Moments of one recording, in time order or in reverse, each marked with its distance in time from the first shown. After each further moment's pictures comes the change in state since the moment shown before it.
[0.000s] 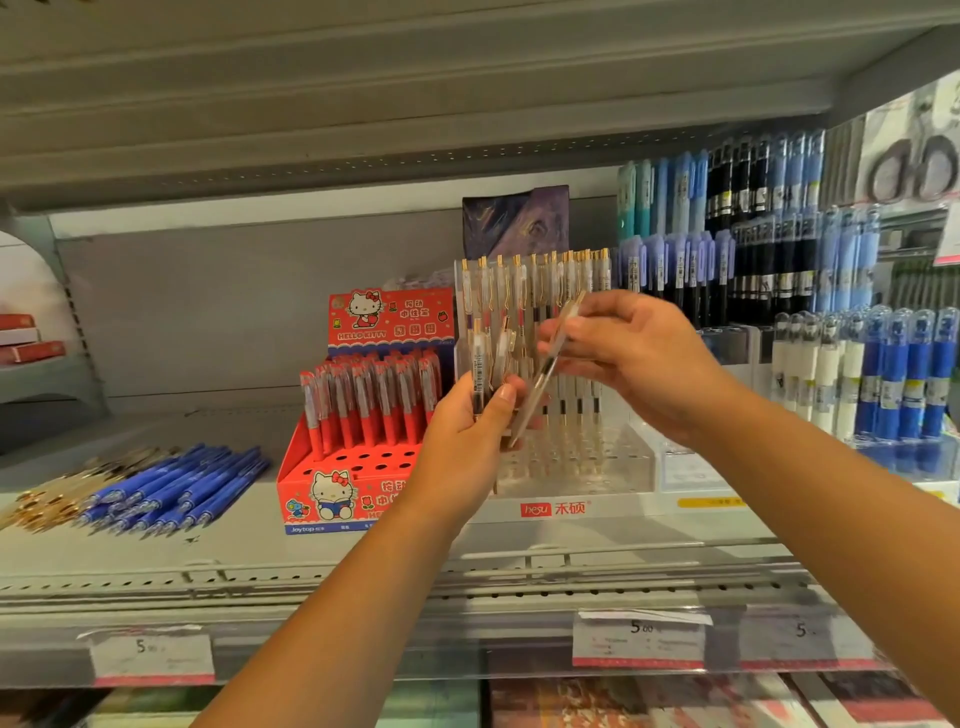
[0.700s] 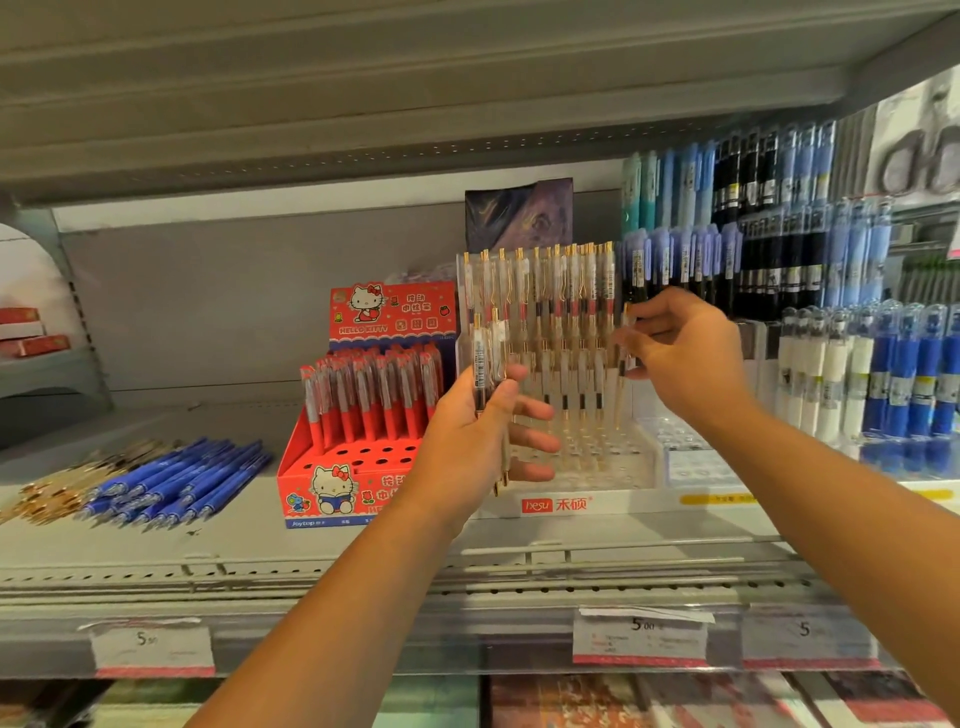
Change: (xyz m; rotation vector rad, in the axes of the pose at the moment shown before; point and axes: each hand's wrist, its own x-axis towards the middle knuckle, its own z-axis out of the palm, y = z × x) left_hand -0.004 0.005 0.001 -0.162 -0.074 -0.082; right_hand 0.019 0.043 -0.047 -0.528 0.390 -0.156
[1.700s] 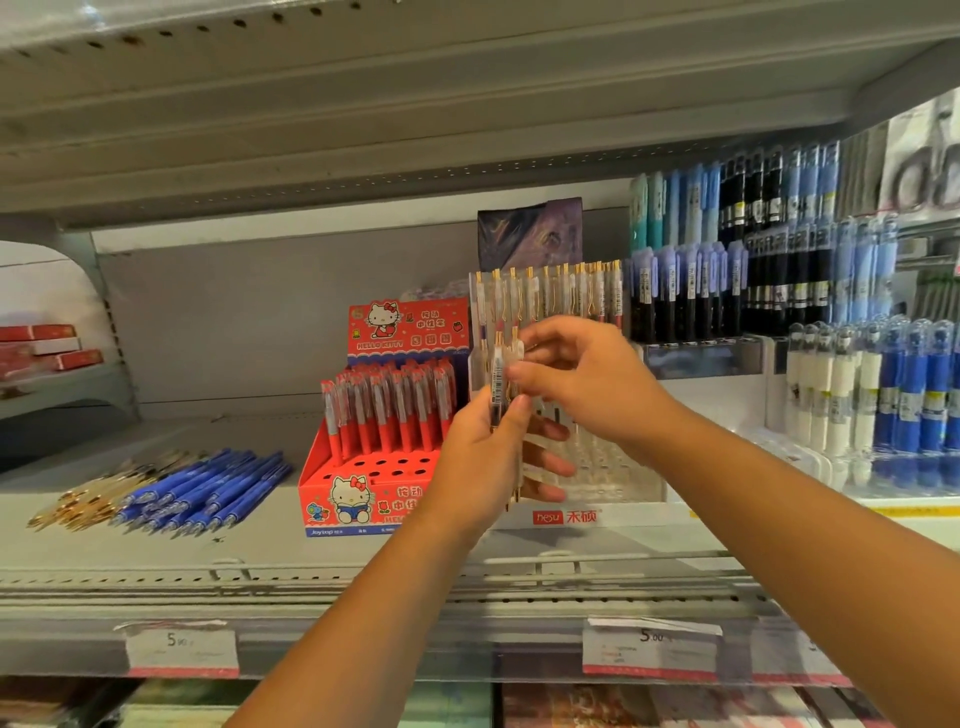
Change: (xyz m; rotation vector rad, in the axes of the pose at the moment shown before) left_hand -0.005 0.005 0.008 0.036 0.005 0.026; right_hand -0.036 -0.078 0.042 0.199 -0.424 -0.032
